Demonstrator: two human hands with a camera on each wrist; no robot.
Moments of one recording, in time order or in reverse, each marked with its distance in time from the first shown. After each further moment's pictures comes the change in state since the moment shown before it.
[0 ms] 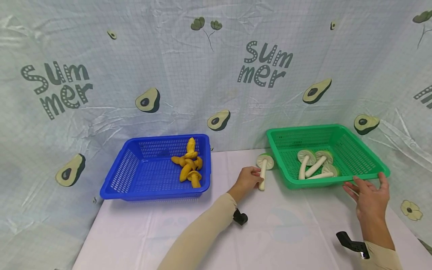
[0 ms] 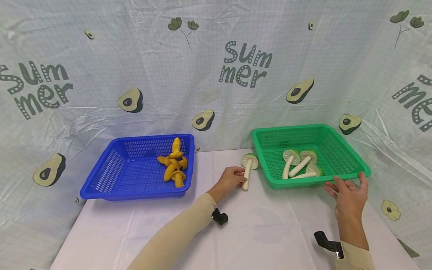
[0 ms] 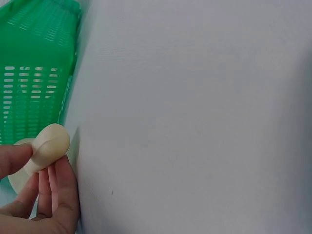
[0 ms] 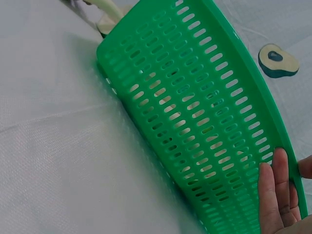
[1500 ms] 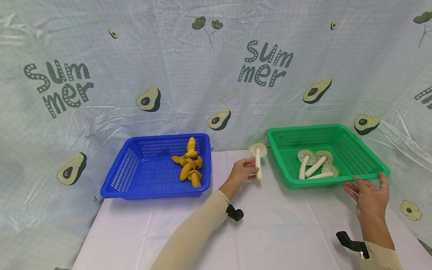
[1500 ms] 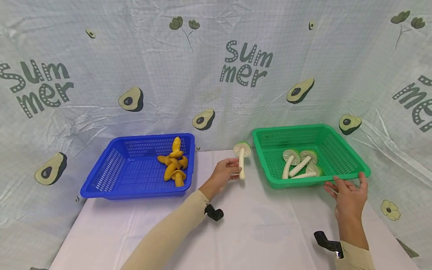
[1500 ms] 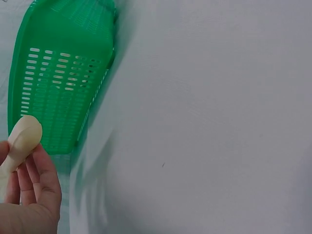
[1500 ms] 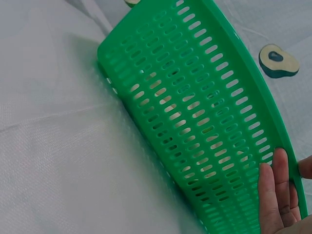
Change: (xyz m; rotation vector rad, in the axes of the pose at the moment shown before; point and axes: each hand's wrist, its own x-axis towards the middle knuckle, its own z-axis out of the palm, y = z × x) left_hand 0.001 0.012 -0.026 -0.356 -0.052 0.026; right_hand 0.000 0.000 0.000 -0.010 -0.005 0.004
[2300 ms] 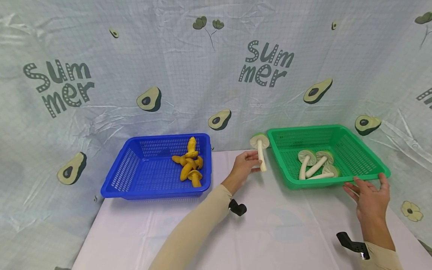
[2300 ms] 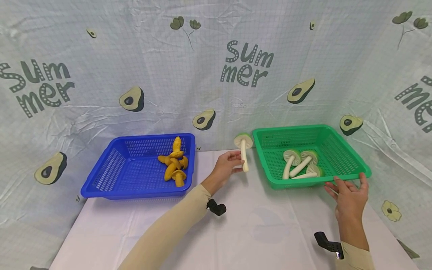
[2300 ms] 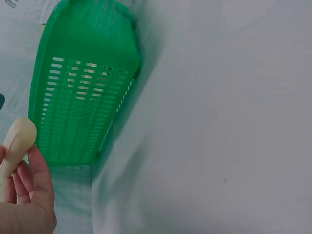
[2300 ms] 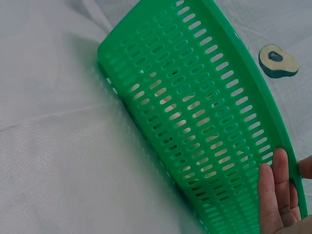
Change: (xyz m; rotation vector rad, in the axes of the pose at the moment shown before) left_hand 0.007 0.021 0.011 -0.090 -0.001 0.062; right_hand 0.003 0.003 -0.001 -0.010 0.000 0.000
